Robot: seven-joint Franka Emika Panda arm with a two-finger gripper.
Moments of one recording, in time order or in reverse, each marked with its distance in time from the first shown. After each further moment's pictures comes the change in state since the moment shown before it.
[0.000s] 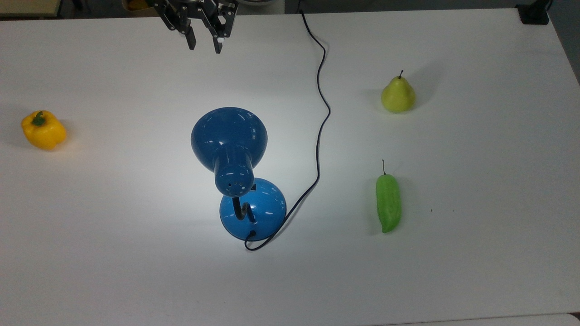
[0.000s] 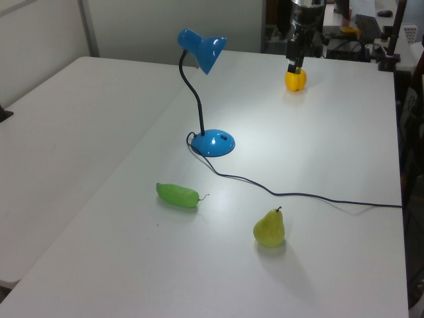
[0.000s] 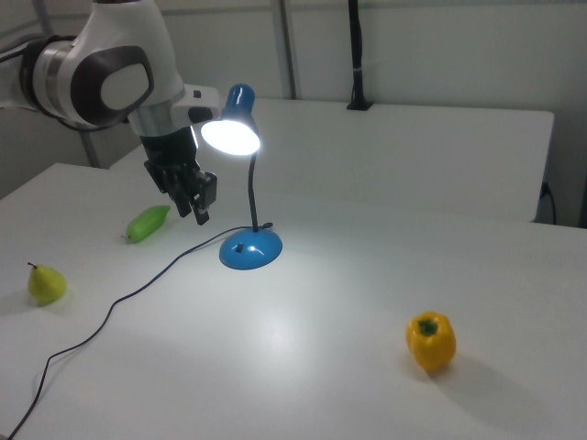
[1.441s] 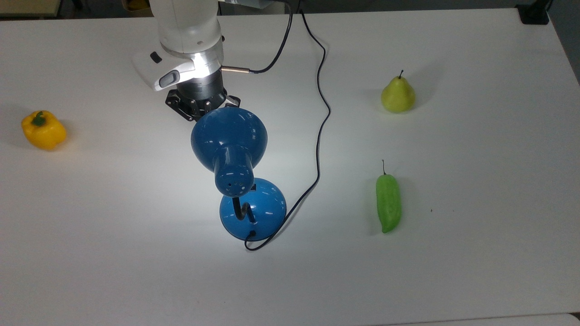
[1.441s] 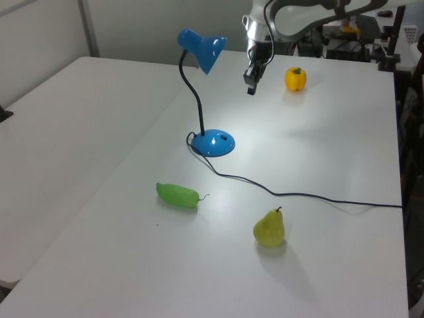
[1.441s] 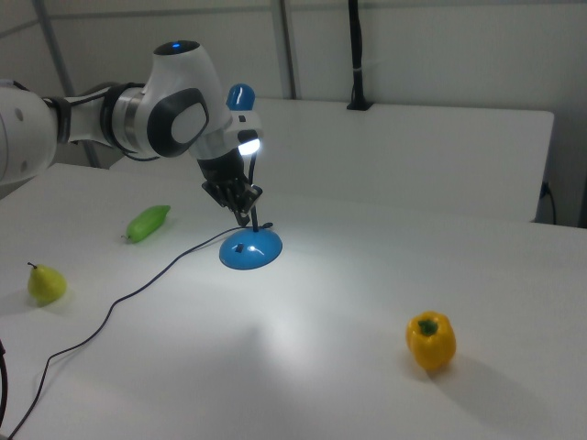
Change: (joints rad) arm 0.018 0.375 -0.002 0.241 0.000 0.206 -0.034
